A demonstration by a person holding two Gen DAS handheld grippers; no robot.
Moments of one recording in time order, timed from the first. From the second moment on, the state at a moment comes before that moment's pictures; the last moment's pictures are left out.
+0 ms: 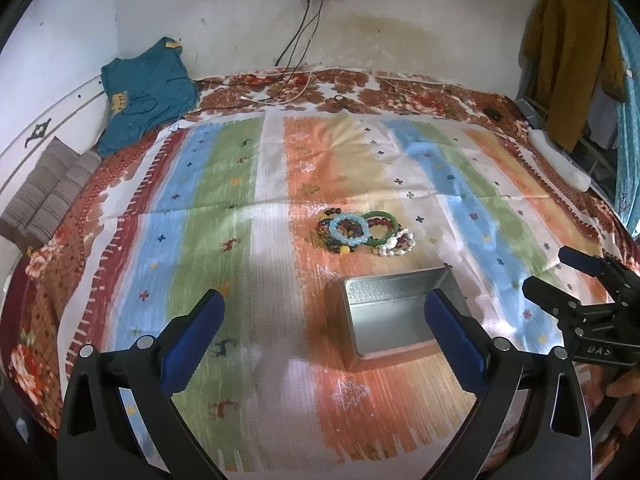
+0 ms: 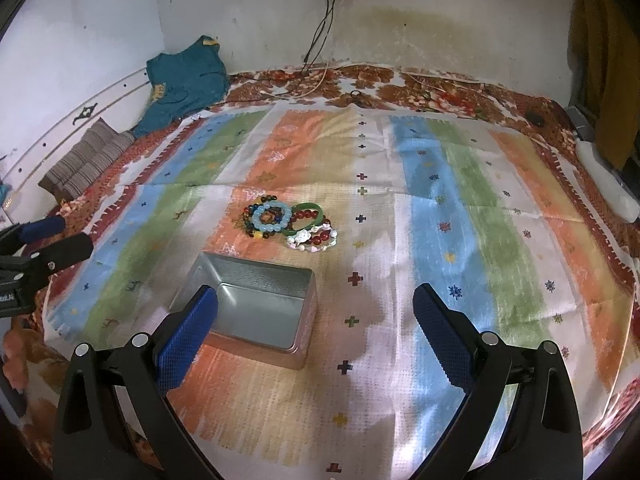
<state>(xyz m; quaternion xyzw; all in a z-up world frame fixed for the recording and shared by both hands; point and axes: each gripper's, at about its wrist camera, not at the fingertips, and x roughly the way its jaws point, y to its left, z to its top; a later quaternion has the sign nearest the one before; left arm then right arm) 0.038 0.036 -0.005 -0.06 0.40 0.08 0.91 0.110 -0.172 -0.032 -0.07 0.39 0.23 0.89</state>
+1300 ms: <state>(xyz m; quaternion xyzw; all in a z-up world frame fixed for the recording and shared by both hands) 0.166 0.053 -0.034 -0.08 0.46 0.08 0.88 0.207 -0.139 -0.074 -0.09 0.47 0.21 0.86</state>
